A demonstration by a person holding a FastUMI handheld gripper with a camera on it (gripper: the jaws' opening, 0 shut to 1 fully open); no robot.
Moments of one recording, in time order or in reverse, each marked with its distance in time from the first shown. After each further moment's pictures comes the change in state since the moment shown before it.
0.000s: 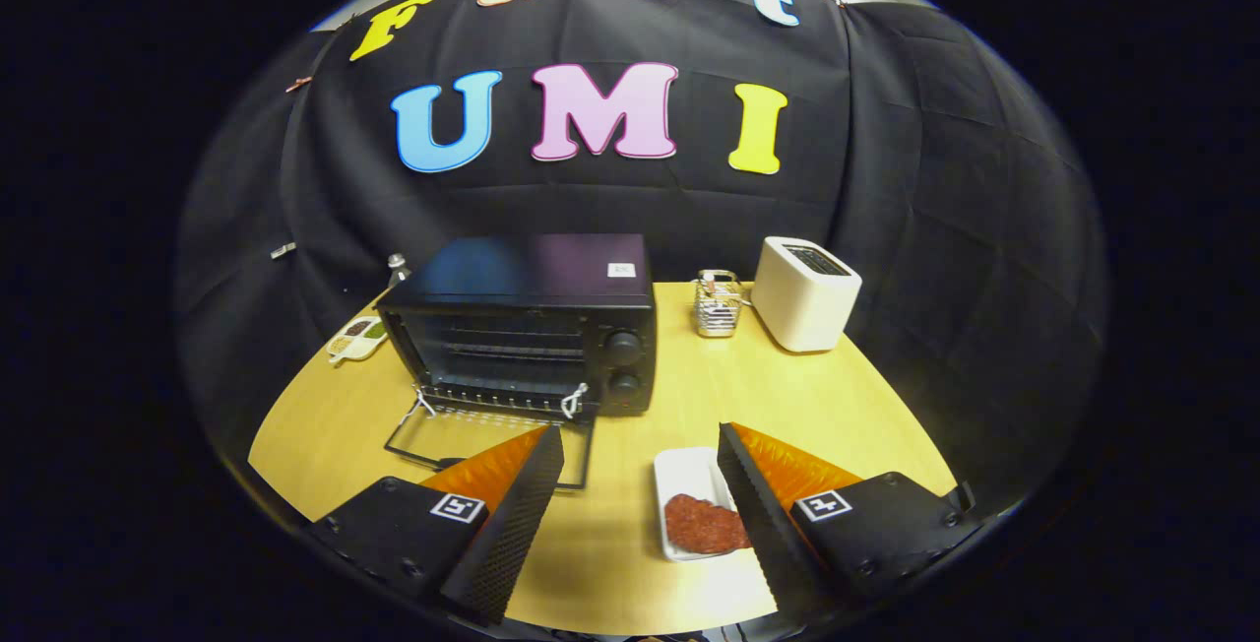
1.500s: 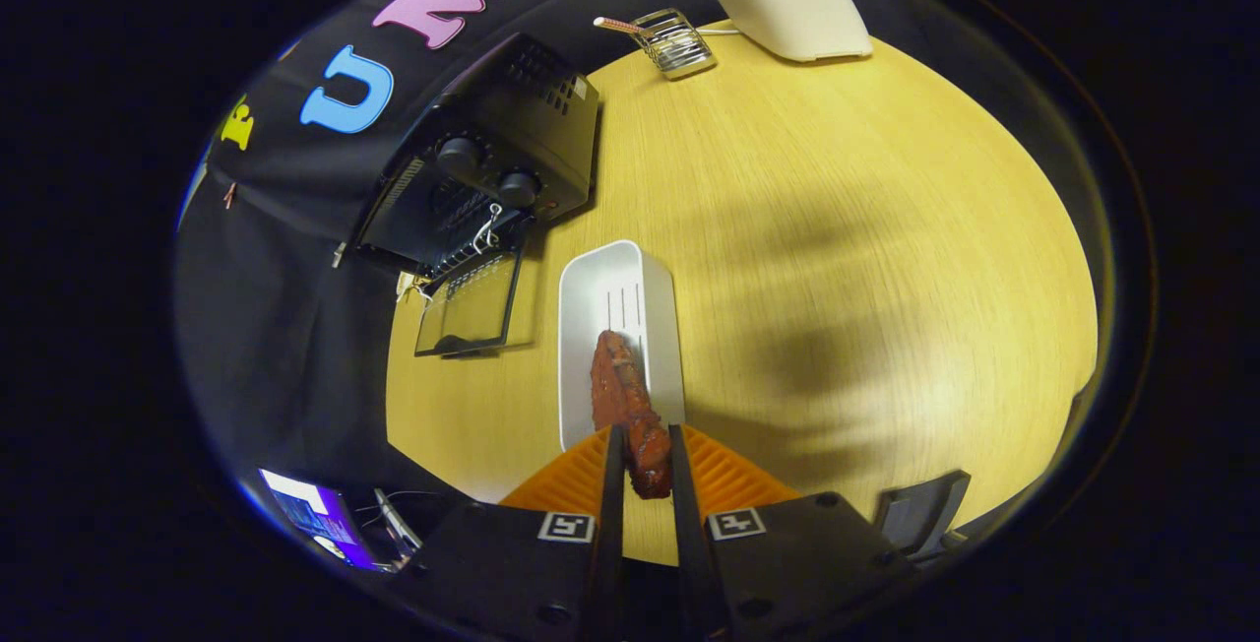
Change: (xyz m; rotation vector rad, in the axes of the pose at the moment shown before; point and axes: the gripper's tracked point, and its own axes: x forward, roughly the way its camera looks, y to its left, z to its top) arm 0.037 -0.066 -0.162 0.410 0.714 0.438
